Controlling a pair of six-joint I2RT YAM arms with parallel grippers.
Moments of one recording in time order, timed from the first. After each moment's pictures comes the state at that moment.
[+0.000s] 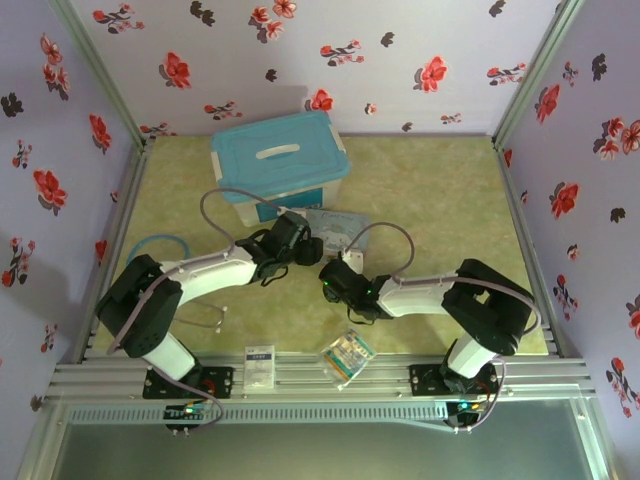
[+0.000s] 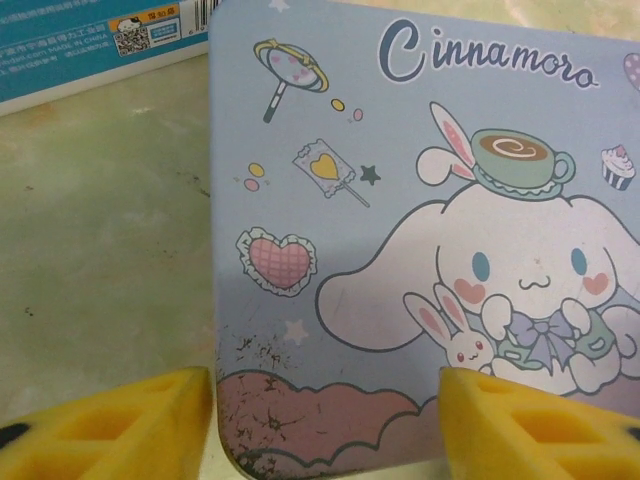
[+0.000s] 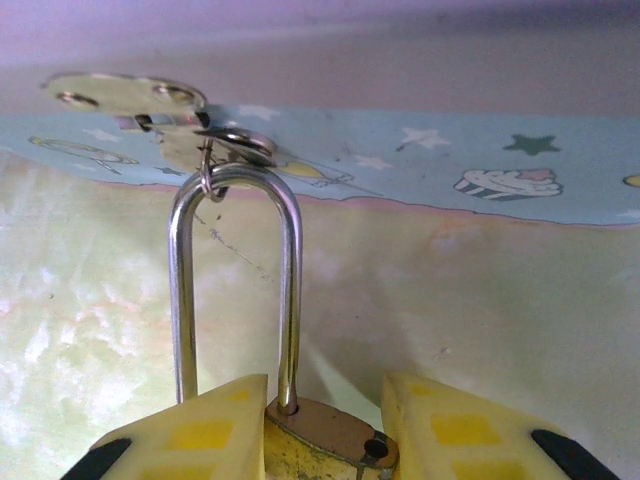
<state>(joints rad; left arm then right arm) -0.81 1.59 0.91 -0.13 -0.16 -0.56 1.01 1.61 0.66 0.00 0.31 0.97</state>
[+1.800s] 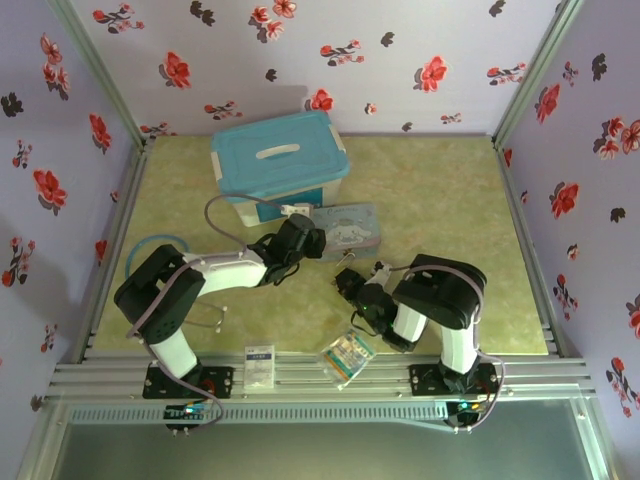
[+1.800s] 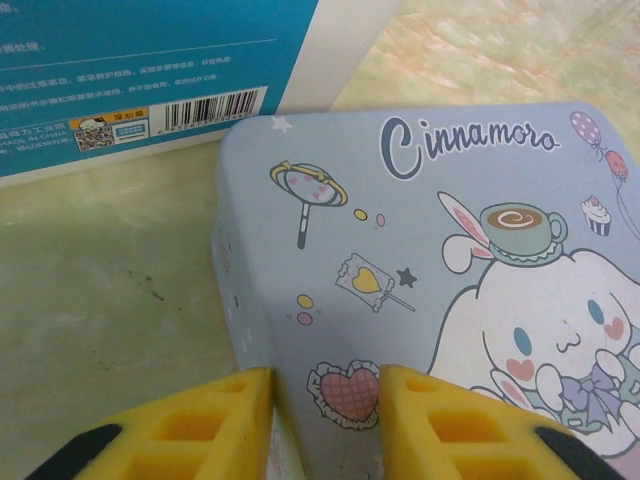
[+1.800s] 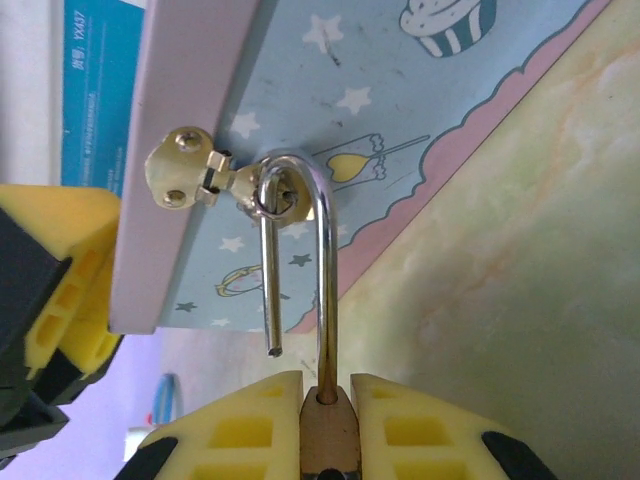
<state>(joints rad) -0.83 1.70 0.87 0.18 -0.24 -0.62 0.98 1.92 0.24 1.34 0.40 1.36</state>
